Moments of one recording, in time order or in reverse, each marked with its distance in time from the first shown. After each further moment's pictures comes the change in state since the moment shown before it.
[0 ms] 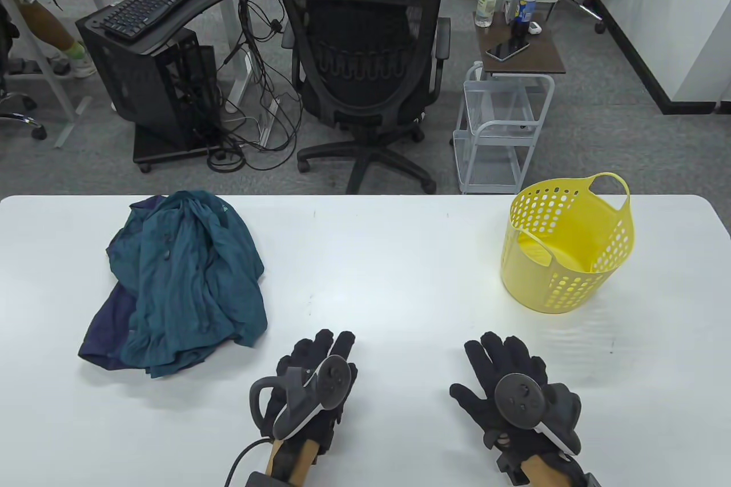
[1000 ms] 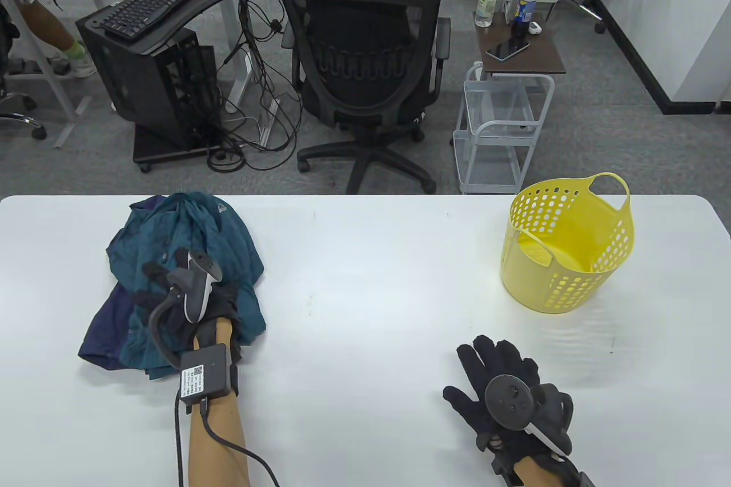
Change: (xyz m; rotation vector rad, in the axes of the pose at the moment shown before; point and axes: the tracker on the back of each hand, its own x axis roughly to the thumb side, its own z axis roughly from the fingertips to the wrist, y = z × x) left_hand -0.200 -0.033 -0.136 -0.248 0.872 -0.023; right_hand 0.014 0.006 0.001 0.027 -0.020 0.025
